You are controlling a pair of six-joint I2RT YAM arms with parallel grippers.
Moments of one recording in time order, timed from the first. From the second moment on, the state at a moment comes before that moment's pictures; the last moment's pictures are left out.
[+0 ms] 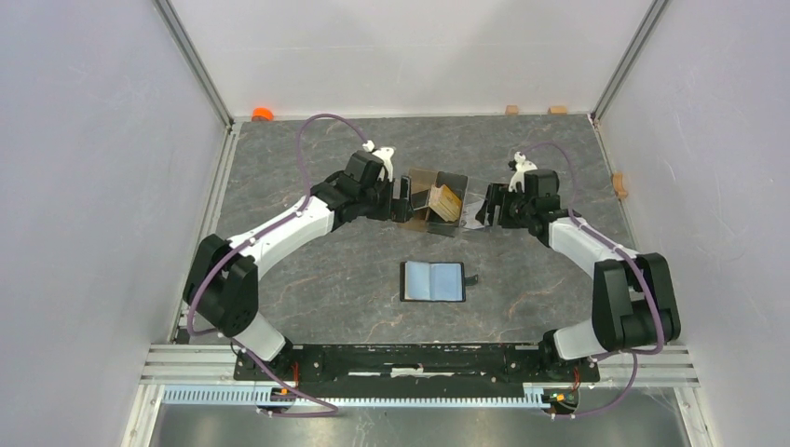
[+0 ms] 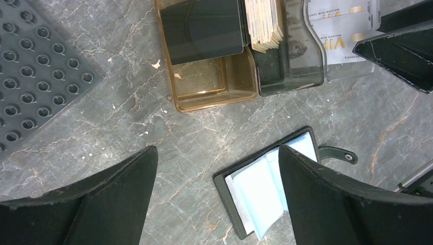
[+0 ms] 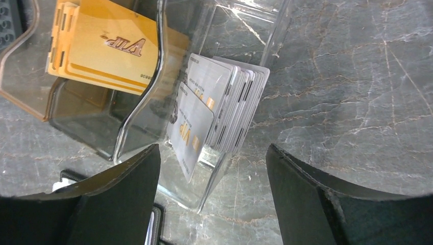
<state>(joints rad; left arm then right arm) -0.61 1.58 1.18 -0.35 0.09 -0.38 0.14 1.44 0.76 -0.07 -0.26 0.23</state>
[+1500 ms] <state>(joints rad) -0.61 1.62 1.18 -0.35 0.08 -0.39 0.13 1.42 0.76 -0.08 -0.21 0.27</state>
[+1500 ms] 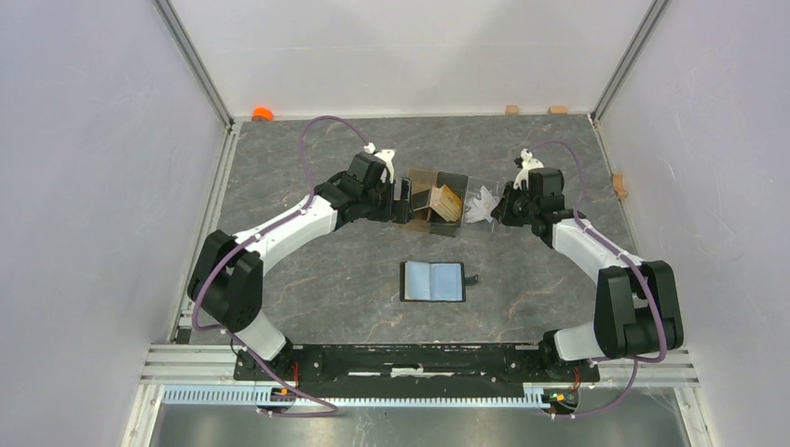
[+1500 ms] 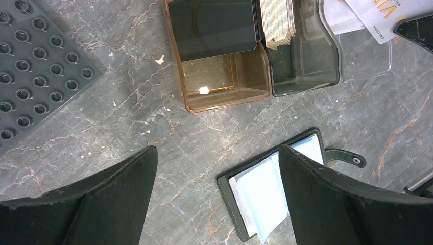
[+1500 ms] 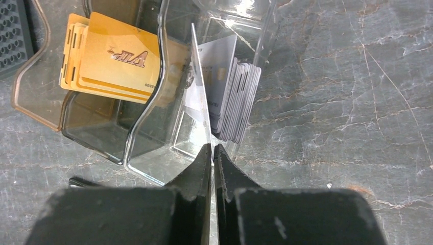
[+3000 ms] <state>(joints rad) -0.89 1.10 0.95 -0.63 0.36 -0.04 0.69 1.09 0.67 -0.32 -0.82 0.02</state>
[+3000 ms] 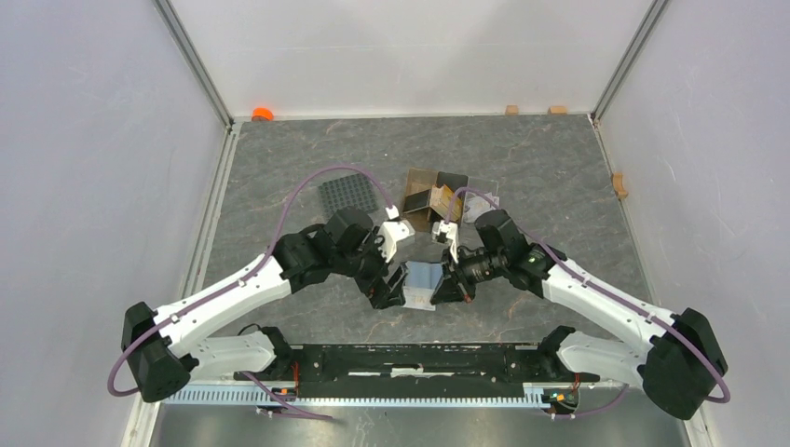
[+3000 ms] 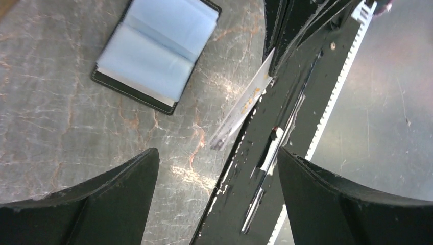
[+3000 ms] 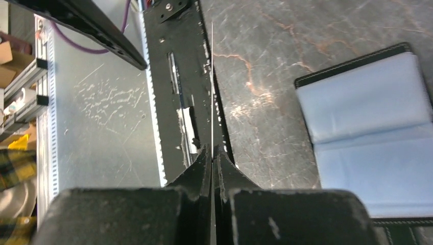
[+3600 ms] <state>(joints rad) -1.00 1.15 0.89 -0.62 0.48 -0.01 0.78 1.11 0.72 -0.40 -0.84 -0.03</state>
